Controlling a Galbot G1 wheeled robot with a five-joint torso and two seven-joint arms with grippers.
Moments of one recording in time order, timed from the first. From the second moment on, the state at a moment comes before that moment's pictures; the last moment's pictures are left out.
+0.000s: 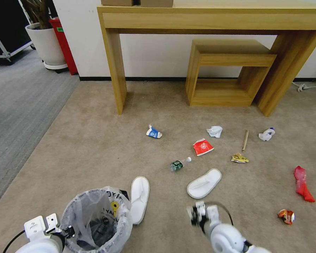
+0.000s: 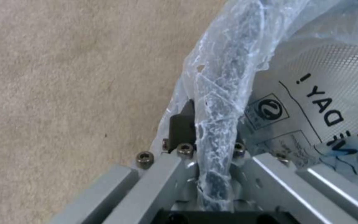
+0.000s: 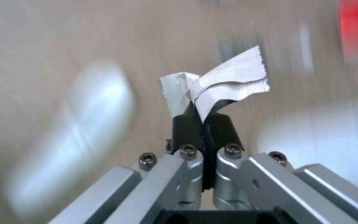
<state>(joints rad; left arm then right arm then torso) 1.78 -1.05 -0.67 -2.37 -1.35 0.64 -1.11 -1.18 0.88 -0.04 1.82 0.69 -0.15 0.12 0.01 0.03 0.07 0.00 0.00</state>
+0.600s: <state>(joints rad) 1.67 -1.03 -0.67 -2.36 -1.43 0.62 -1.11 -1.10 0.72 -0.04 1.86 0.87 0.17 -0.77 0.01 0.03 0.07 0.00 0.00</state>
